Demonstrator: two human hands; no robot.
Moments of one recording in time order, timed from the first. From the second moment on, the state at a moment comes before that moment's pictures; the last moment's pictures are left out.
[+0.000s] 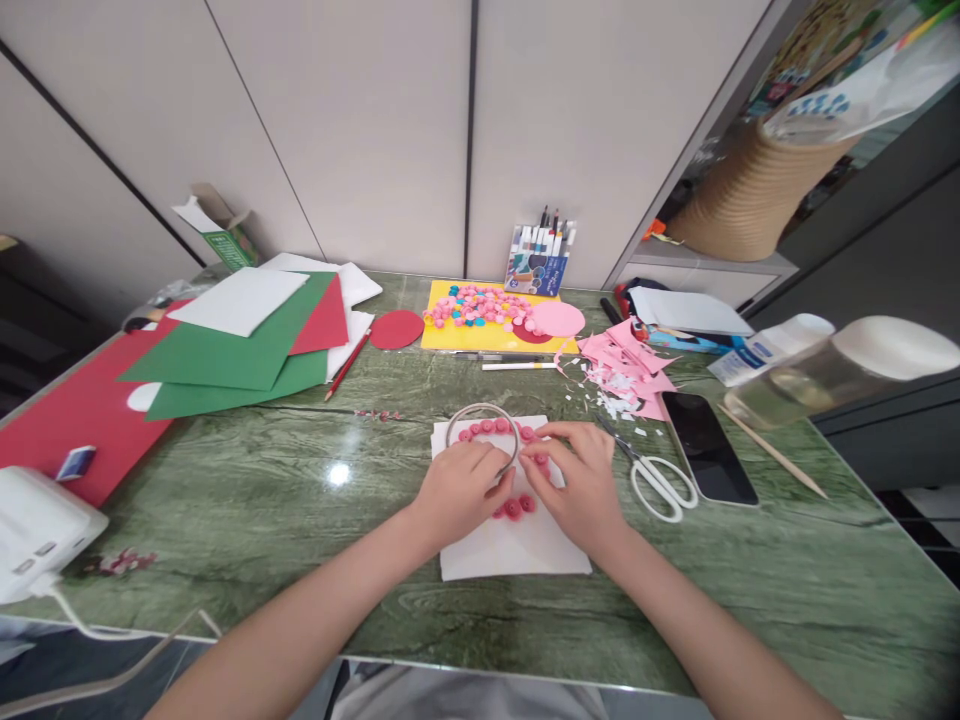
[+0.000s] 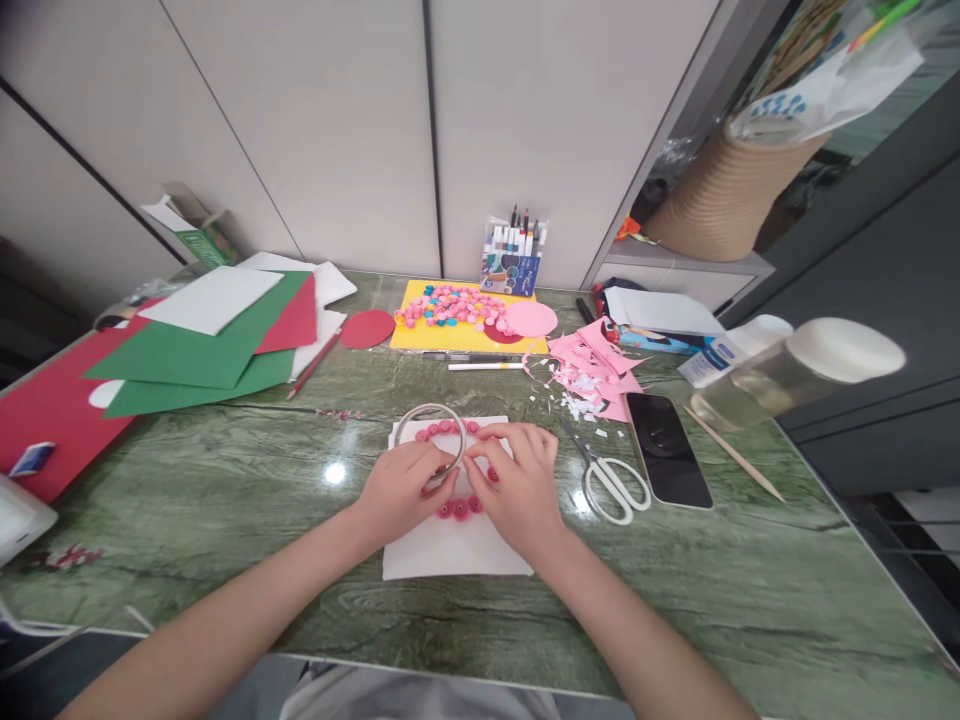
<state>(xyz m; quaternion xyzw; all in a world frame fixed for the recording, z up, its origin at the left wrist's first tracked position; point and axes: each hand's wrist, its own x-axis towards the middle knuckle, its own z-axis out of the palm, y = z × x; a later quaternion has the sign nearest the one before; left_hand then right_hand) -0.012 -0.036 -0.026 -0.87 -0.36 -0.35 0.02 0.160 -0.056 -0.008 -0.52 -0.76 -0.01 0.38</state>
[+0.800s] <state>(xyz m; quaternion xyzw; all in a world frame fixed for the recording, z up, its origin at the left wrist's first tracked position) -0.008 -0.053 -0.018 -0.85 -0.27 -0.46 0.05 0.159 -0.051 -0.014 -0.57 -0.70 0.00 0.43</state>
